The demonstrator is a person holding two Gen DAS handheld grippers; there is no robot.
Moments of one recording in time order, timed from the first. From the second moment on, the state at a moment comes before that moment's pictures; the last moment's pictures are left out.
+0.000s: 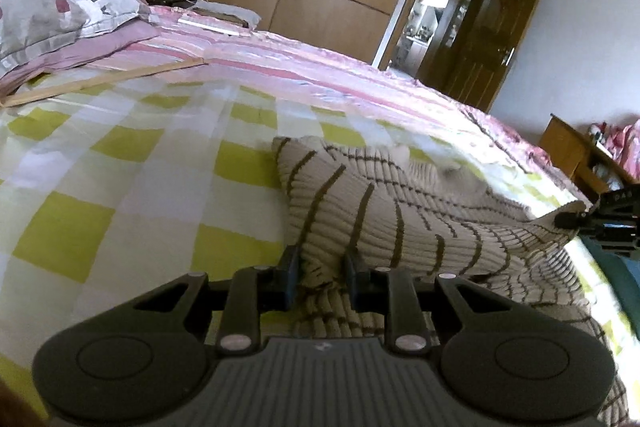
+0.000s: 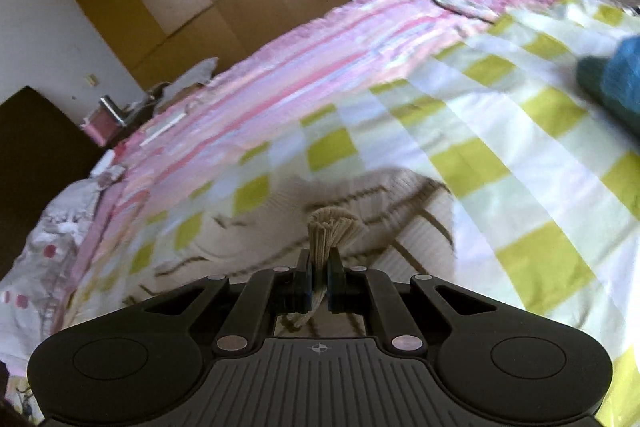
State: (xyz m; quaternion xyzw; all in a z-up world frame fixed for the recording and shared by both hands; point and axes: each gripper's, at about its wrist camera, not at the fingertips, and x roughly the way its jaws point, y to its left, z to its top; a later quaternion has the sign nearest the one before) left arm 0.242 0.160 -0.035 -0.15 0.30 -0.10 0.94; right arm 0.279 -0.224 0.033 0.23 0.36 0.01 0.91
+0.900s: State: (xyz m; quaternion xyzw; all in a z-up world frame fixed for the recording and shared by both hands) left arm 0.232 0.176 -0.011 -0.17 0.25 -0.06 0.95; right arm 0.237 -0.195 0.039 0.11 0.32 0.01 0.94
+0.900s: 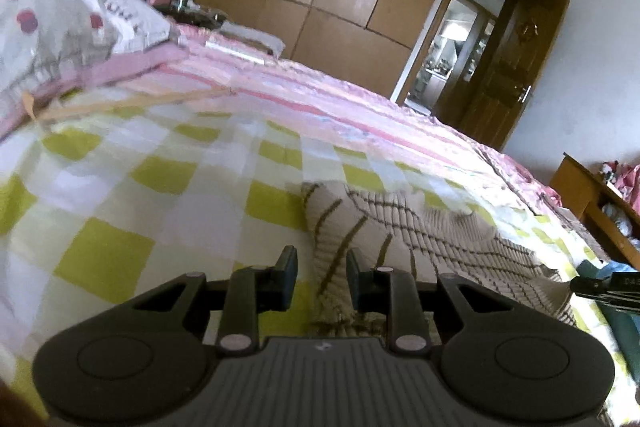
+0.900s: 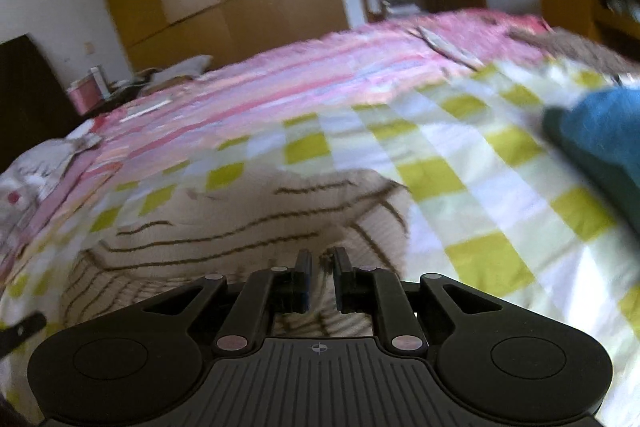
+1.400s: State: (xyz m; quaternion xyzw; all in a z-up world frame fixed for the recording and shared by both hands) left arm 0.259 0.105 -0.017 -0.07 0.33 -0.09 0.94; right arm 0.239 -0.165 0.007 0.04 0.40 0.10 0.91
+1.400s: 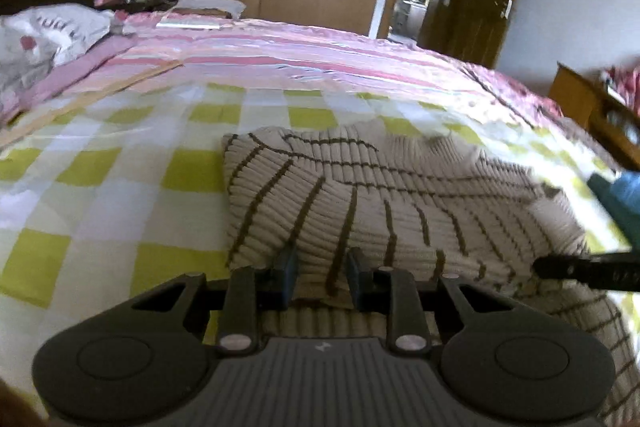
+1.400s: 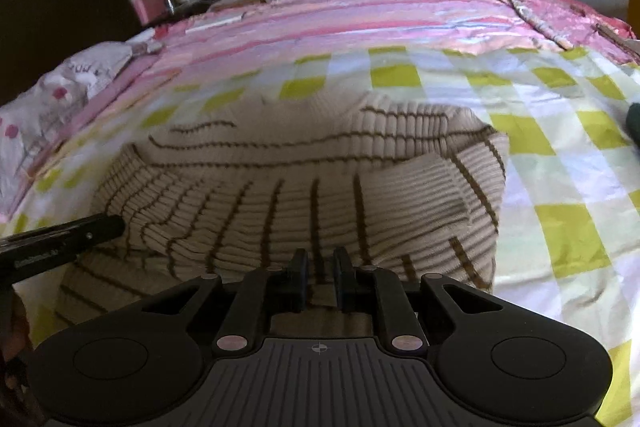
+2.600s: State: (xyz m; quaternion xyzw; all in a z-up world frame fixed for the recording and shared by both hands) left arm 0.152 0.105 -0.005 -0.09 0.38 -0.07 0.92; right arm 0.125 -0.219 0.024 0.08 0.39 0.11 0.91
